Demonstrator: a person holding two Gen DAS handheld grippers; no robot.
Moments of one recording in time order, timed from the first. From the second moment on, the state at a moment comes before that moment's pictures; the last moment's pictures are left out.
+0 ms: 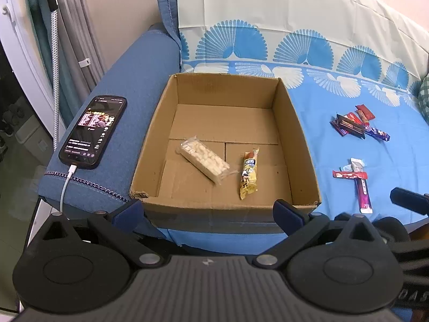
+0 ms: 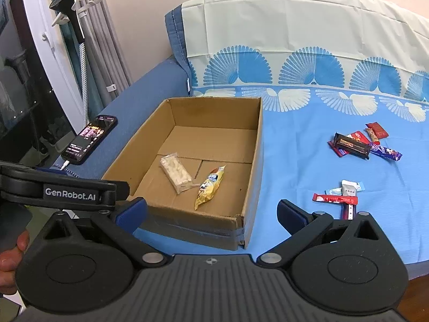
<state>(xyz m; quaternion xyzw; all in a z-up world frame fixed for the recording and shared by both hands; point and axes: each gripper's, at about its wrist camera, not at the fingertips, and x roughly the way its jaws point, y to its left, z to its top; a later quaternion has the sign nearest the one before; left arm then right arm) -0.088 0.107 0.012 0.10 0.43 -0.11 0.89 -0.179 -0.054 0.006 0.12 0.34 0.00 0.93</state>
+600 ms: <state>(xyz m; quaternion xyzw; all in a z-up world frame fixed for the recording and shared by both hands) -0.064 0.037 -0.004 0.15 0.46 -0.13 0.87 -0.106 -0.251 -0.159 0.21 0.48 -0.21 0.82</state>
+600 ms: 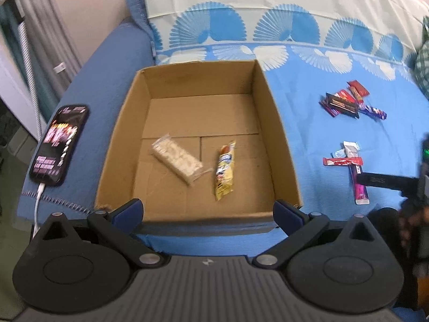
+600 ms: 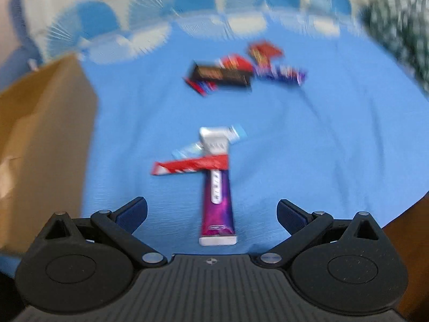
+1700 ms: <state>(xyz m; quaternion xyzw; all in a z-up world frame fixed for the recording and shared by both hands) 0.025 -0.279 -0.228 0.30 0.54 -0.38 0.69 -0.114 -0.394 -0.216 0.23 0.46 -0.20 0.83</state>
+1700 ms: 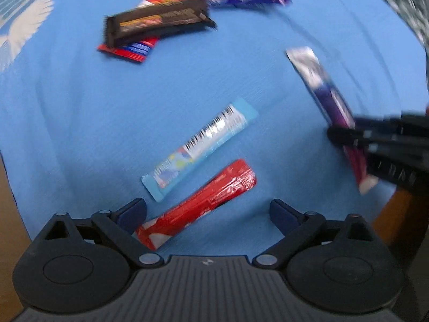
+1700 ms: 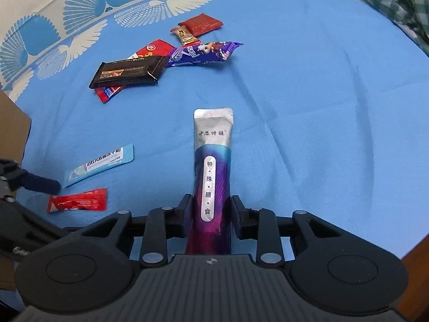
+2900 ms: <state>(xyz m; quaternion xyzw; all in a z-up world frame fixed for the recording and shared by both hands) -0.100 0.036 -0.006 0.07 0.44 -0.25 0.86 -0.206 -0.155 -0.032 0.20 0.33 -0.01 0.92</state>
